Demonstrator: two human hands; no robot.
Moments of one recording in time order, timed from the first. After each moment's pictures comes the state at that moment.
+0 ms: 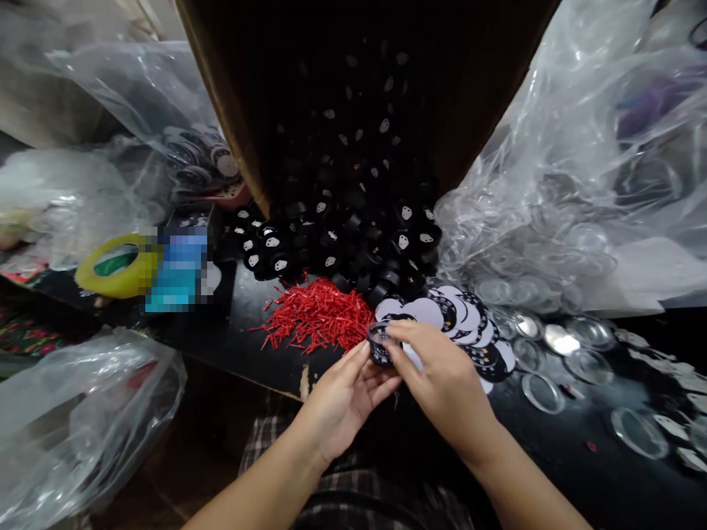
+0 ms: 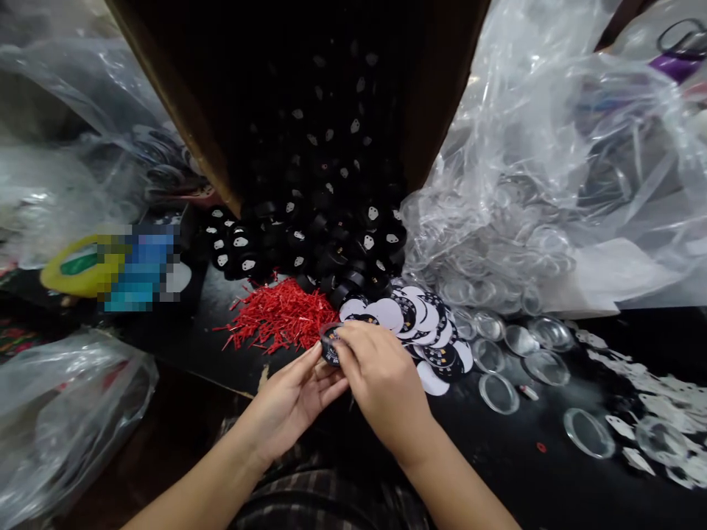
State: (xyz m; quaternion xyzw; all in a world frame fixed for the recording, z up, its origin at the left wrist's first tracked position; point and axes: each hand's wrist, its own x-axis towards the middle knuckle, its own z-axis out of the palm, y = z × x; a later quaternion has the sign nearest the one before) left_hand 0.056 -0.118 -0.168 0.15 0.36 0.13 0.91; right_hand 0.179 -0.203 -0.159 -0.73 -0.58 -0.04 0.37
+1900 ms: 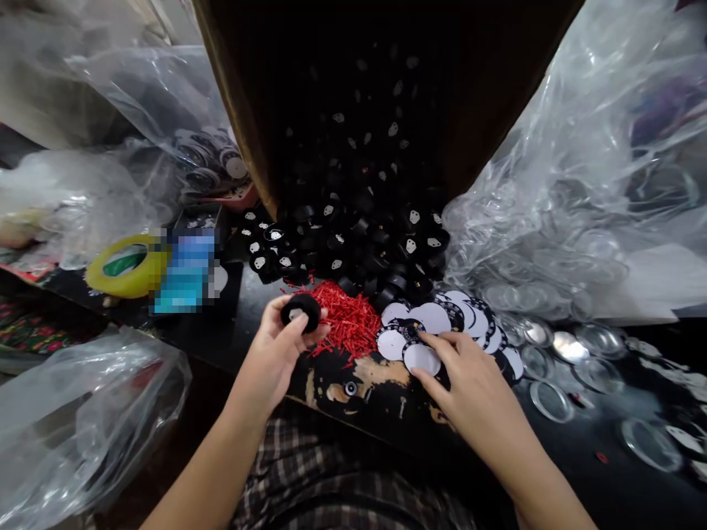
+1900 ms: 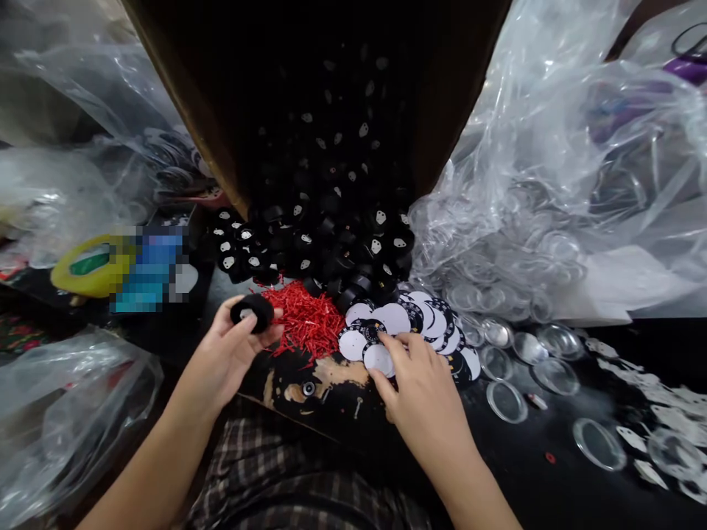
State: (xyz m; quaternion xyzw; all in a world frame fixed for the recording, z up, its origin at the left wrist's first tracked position) left_hand 0.018 -0.035 -0.166 0.49 0.36 0.31 0.73; right_hand 0.191 -0.230 -0.191 -0.85 -0.50 0.01 0.15
